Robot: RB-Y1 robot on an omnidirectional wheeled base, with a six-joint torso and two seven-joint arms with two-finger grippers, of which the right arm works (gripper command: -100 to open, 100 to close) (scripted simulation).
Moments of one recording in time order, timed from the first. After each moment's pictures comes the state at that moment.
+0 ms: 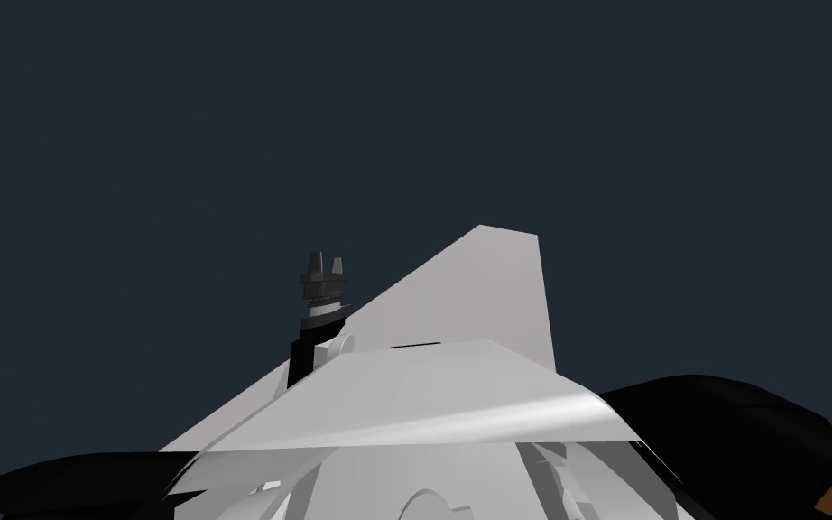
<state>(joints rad) 0.42 -0.32 0.77 -0.37 0.60 1.13 1.15</state>
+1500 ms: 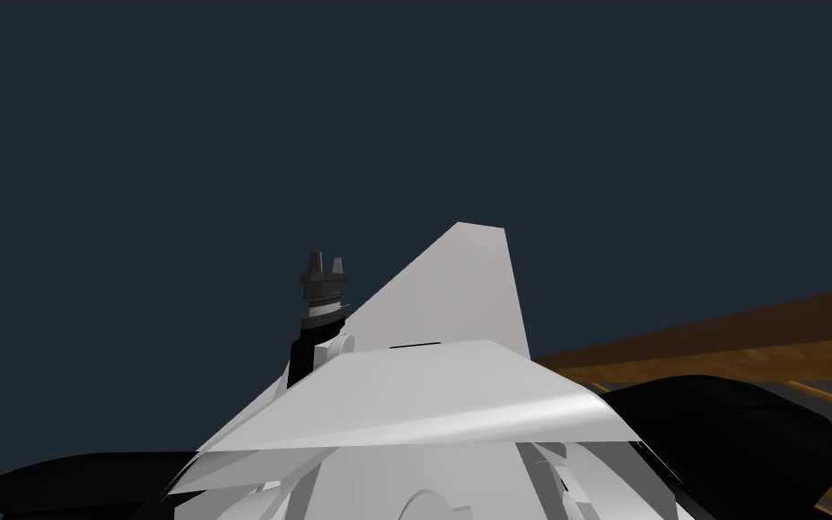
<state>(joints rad) 0.41 -0.33 0.80 -0.32 0.62 1.17 1.19</state>
